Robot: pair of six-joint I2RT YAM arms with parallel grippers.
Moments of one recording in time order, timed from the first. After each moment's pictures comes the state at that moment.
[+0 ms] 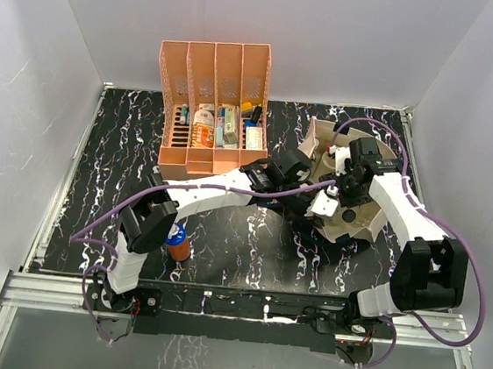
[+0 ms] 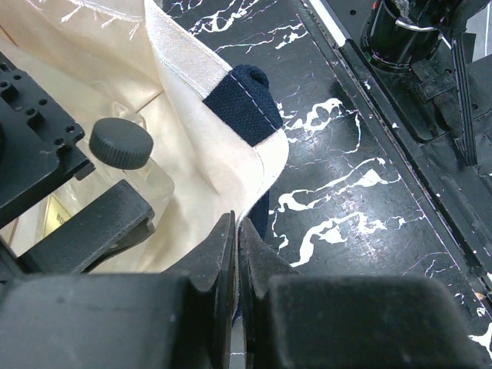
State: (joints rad) left arm -1.00 1.98 1.60 -0.30 0.79 0.73; right arm 0.13 1.44 1.11 -0.88 -0.09 -0.26
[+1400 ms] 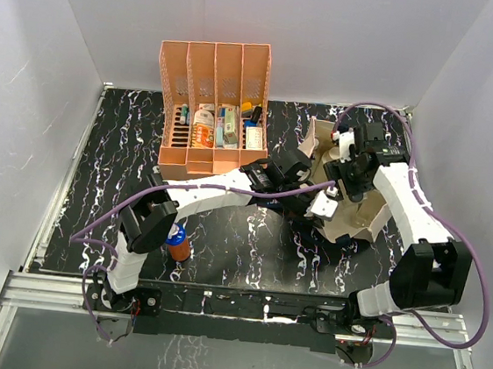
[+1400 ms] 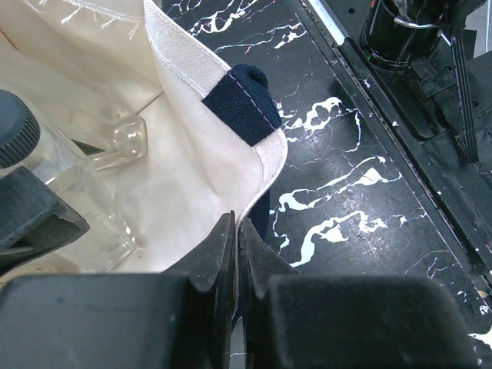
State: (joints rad) left arm -1.00 1.98 1.60 -0.31 0.79 0.75; right arm 0.14 1.45 1.29 -0.97 -0.02 -0.29
